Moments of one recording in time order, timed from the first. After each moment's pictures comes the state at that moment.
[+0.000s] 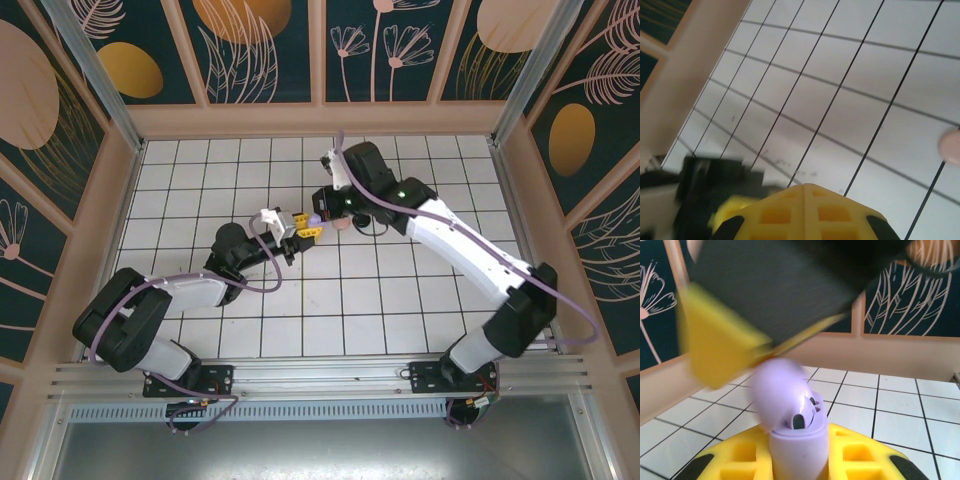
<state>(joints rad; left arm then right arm) -0.59 1.49 0.52 1.09 0.59 -0.01 0.75 1.49 1.44 -0.64 -0.24 0.42</state>
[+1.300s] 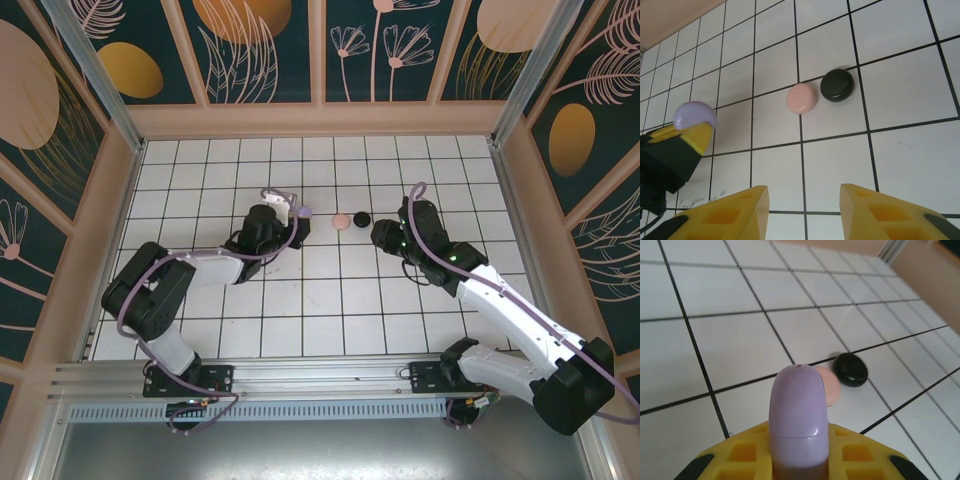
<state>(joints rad) -0.57 1.72 0.75 0.52 0.13 -0.41 0.60 1.04 0.83 -0.48 0.11 0.73</state>
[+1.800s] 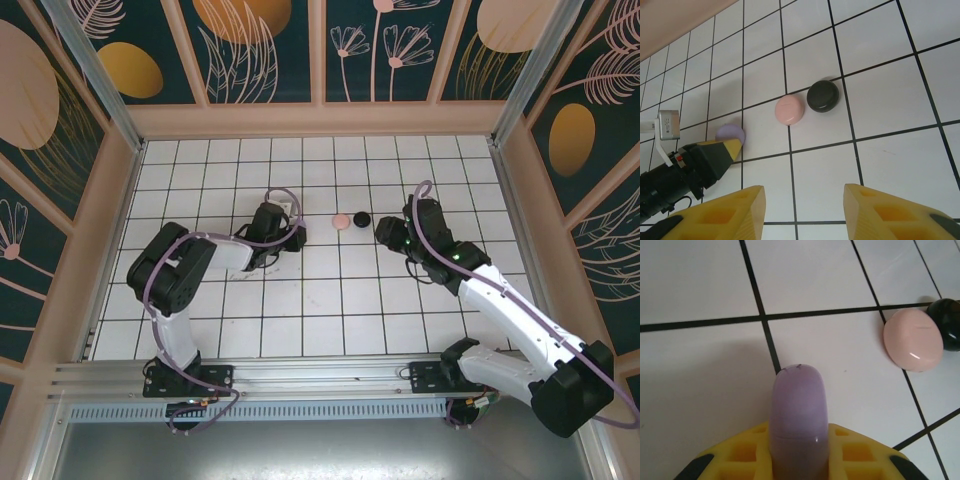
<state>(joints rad) -0.52 1.90 0.85 0.35 0.16 -0.48 0.56 1.03 0.83 -0.48 0.12 0.72</state>
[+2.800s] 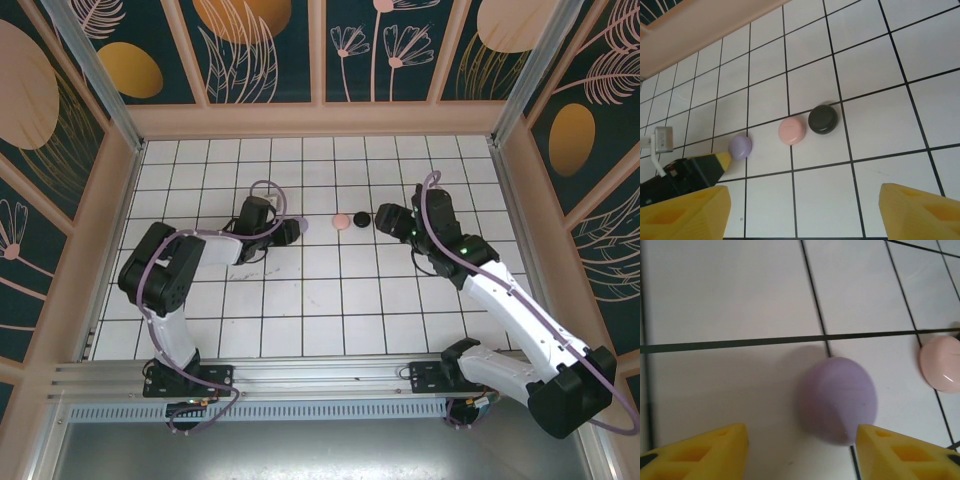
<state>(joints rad) -0.42 1.83 0.84 0.27 0.16 -0.48 0.51 1.03 0.91 -0.51 0.12 0.67</state>
